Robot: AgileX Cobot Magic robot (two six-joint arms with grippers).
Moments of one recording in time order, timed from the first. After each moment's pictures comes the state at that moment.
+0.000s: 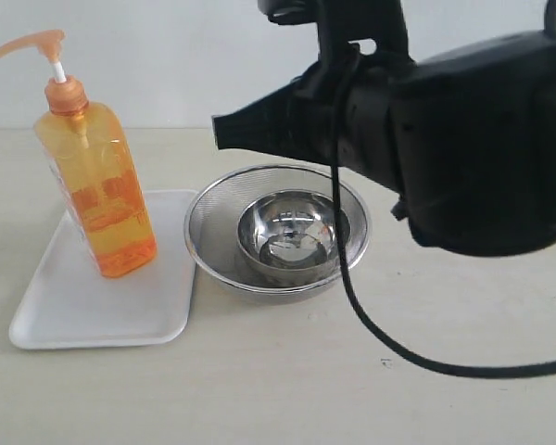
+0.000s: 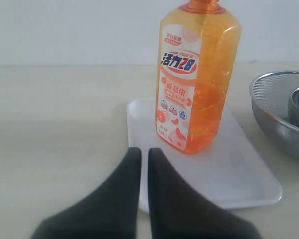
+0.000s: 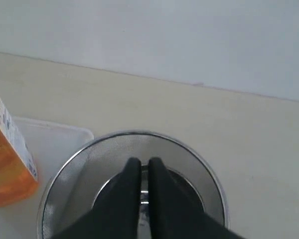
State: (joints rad) left arm -0.05 0.00 0.00 -0.02 0.31 0.02; right arm 1.01 1.46 -0.99 1.75 -0.67 -1.43
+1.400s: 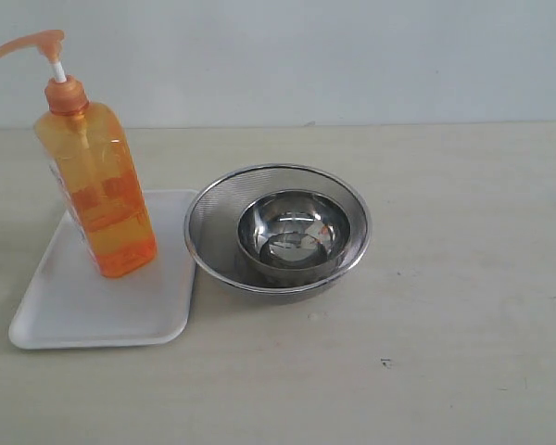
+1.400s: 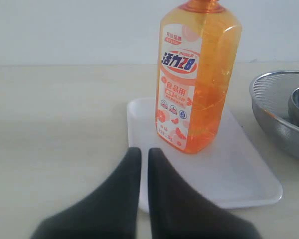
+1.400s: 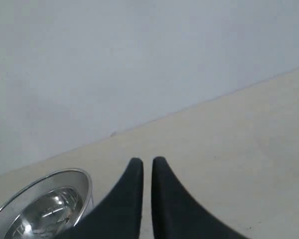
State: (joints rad) left arm -0.05 0.00 0.00 -0.02 0.31 0.02; right arm 0.28 0.14 -0.06 1.75 -0.19 -1.33
